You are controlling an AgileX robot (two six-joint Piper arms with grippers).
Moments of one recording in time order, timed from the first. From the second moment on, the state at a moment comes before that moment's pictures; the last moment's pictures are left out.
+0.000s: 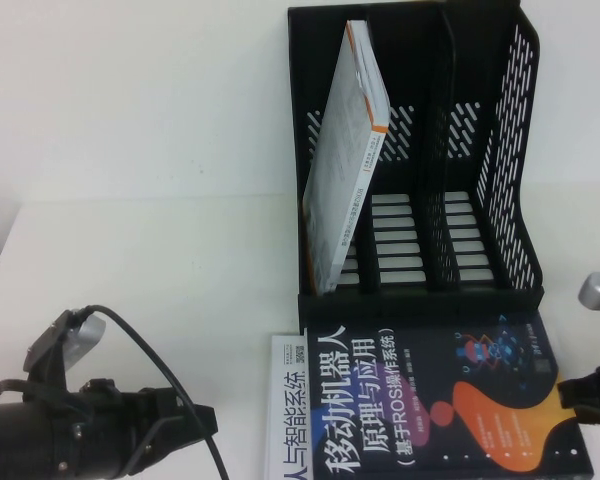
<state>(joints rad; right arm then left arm) 0.17 1.48 -0.64 0.49 0.49 -0.31 -0.10 1.29 -0.43 -1.52 0.72 0.93</state>
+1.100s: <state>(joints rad) 0.33 1.68 -0.80 0.74 0.45 -0.51 -0.10 1.38 -0.50 -1.58 0.69 0.97</state>
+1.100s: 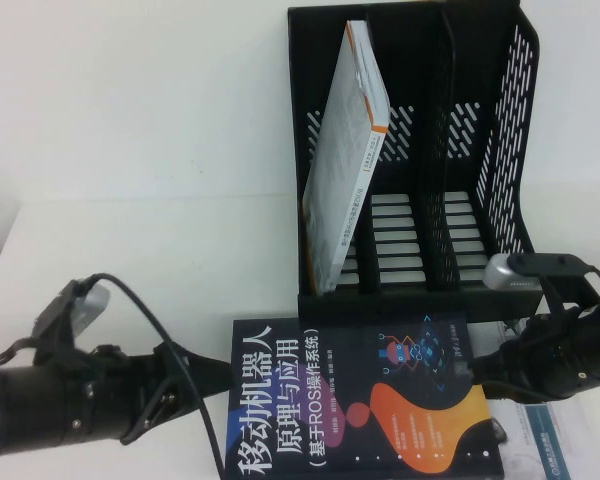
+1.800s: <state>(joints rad) 0.33 1.69 -0.80 0.74 0.46 -0.52 0.17 1.81 -0.64 -1.54 1.17 1.09</state>
